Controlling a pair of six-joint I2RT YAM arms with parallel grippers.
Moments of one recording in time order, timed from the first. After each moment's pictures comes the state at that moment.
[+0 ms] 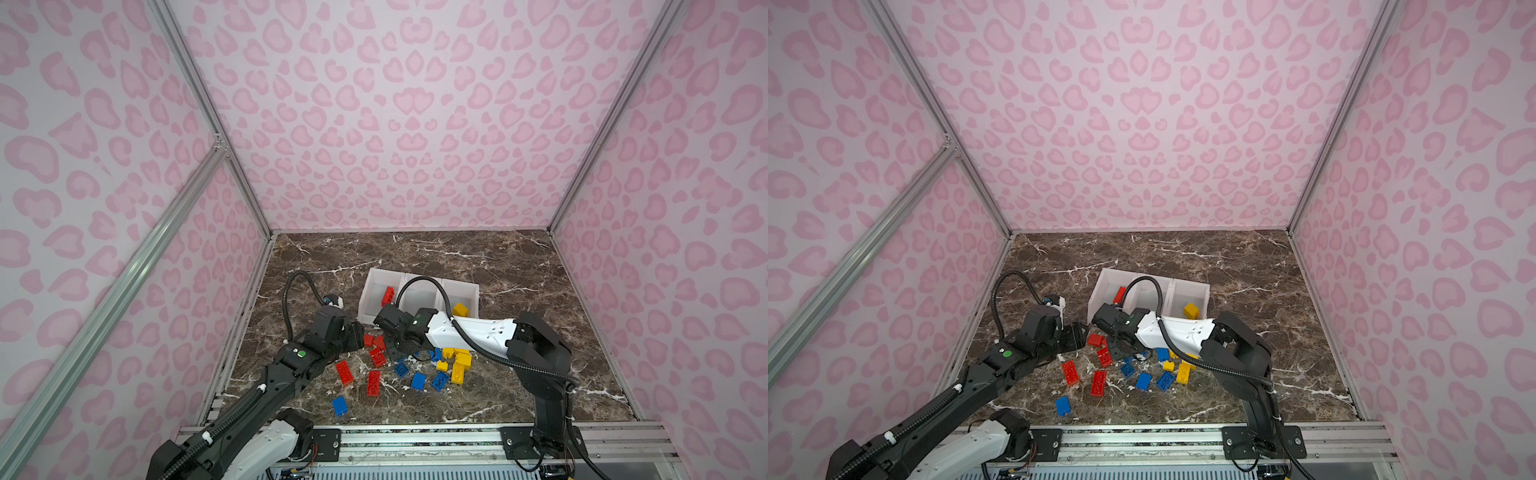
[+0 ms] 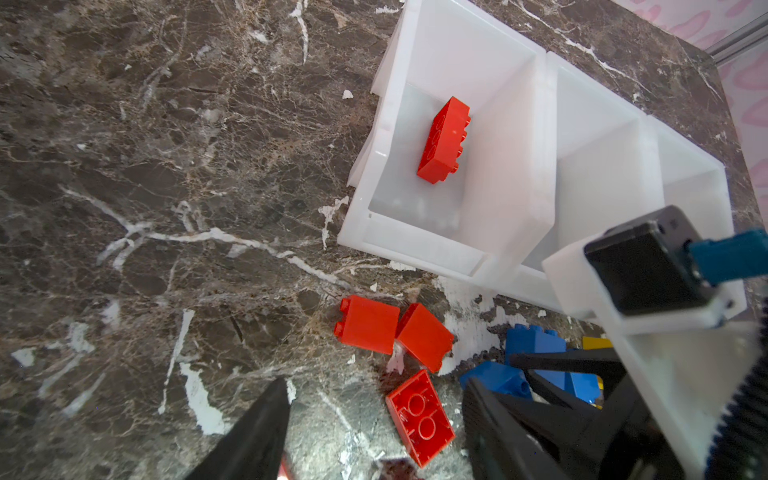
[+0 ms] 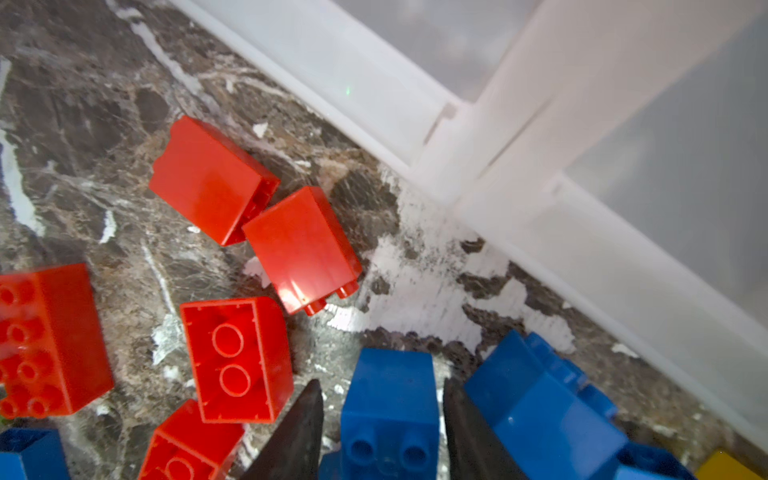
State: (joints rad) left arm -0.51 0.93 0.58 -0.45 -0.08 -0.60; right arm 1.03 1.95 1.37 -0.67 0.11 0.65
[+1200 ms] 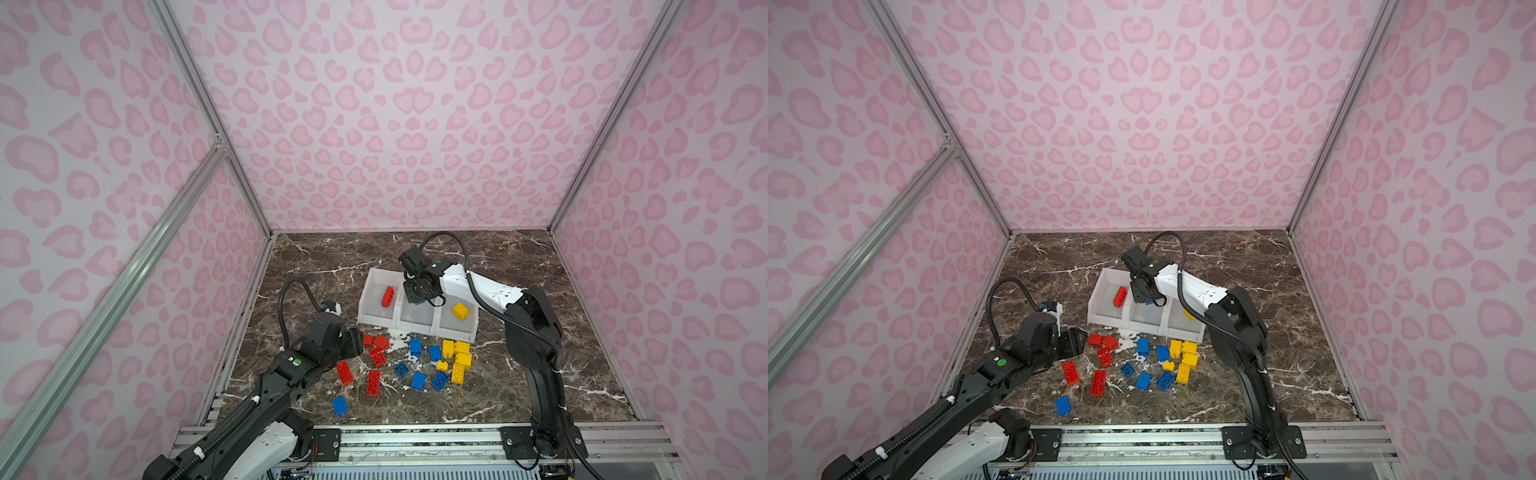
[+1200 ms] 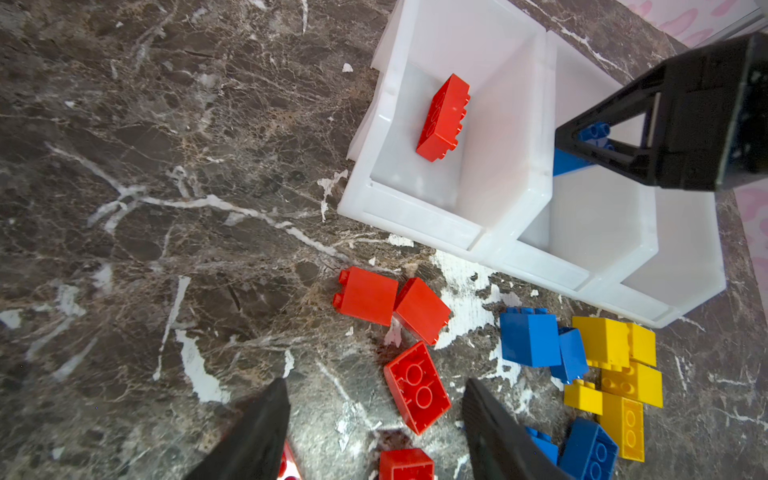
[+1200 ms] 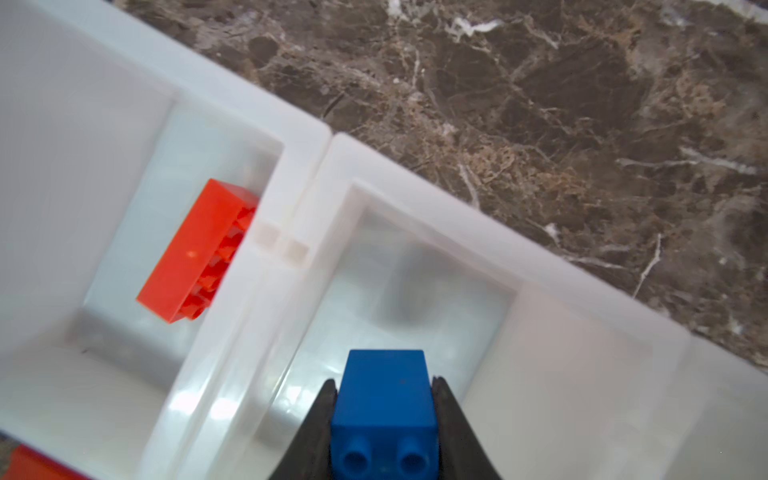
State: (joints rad) left arm -0.52 0.85 0.53 -0.49 -0.06 -0.64; right arm 0.71 2.12 1.74 -0.80 0.18 0.40
